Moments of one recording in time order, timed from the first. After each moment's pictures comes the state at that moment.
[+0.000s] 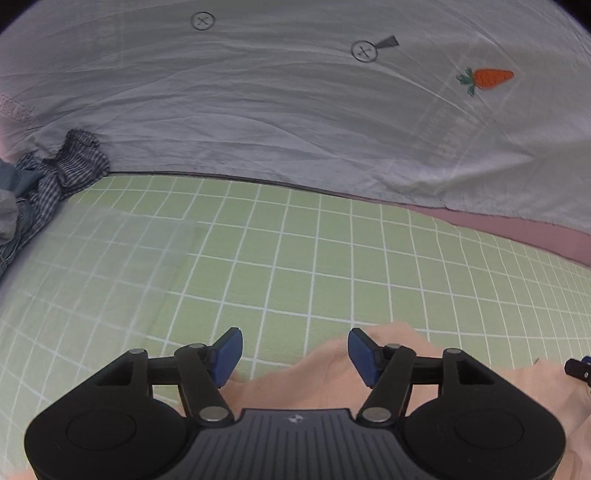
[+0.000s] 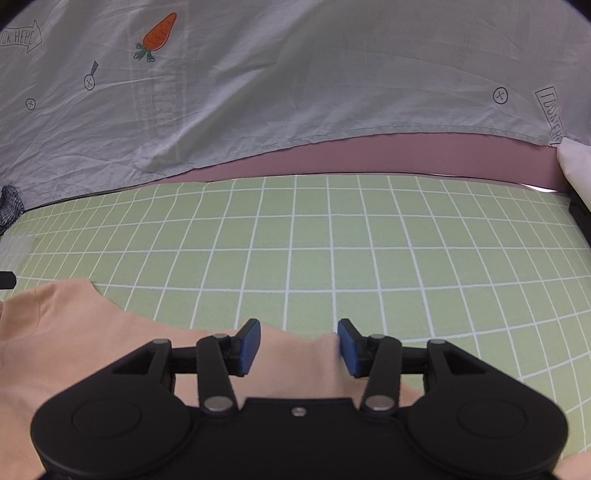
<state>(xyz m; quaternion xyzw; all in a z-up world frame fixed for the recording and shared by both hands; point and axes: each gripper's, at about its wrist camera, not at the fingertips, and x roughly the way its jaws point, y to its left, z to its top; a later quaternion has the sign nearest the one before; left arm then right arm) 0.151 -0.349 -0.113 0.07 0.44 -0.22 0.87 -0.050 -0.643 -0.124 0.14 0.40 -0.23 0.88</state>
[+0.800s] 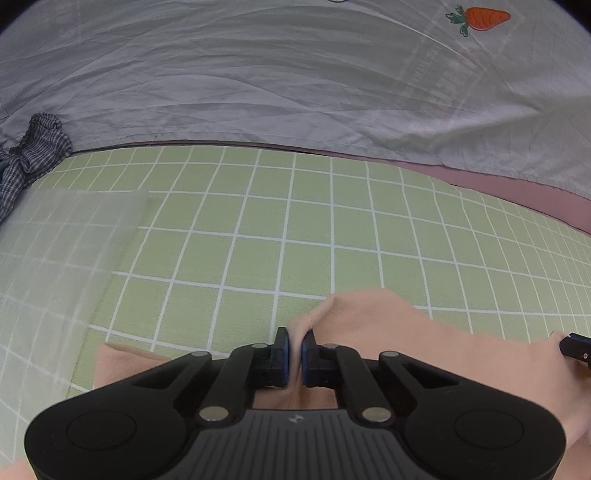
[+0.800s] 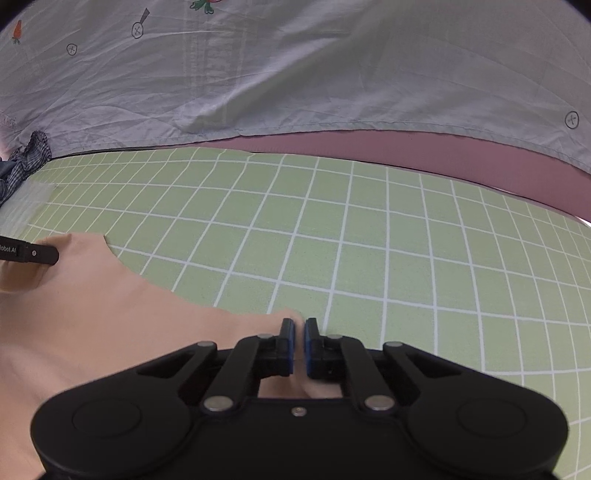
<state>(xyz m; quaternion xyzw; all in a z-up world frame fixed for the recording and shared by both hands) 0.162 -0.372 -0.142 0.08 0.46 -0.22 0.86 -0.016 -0.636 -0.142 0.08 0.42 -0.16 0.89</state>
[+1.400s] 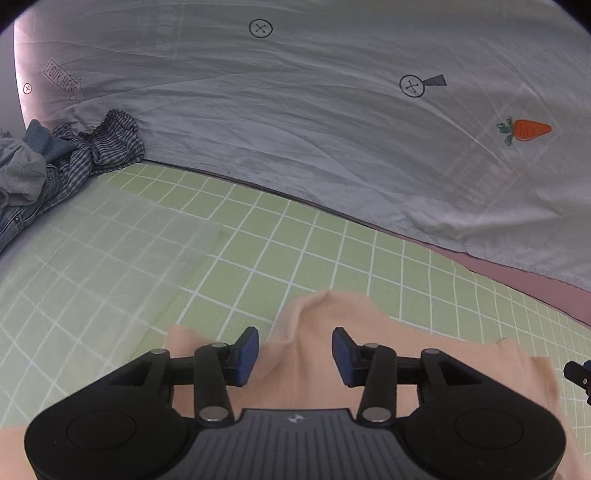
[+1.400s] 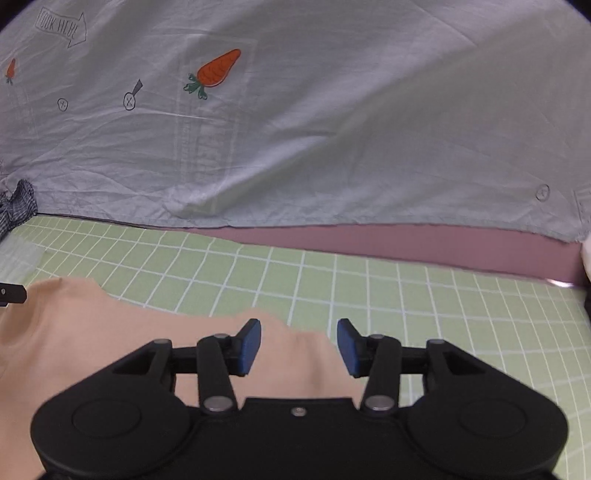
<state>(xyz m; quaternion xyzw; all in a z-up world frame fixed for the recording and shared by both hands) 0.139 -0.322 -0.099 -0.01 0.43 -0.16 0.89 -0.017 -0.625 -0.097 0.07 0.36 -0.22 0.91</state>
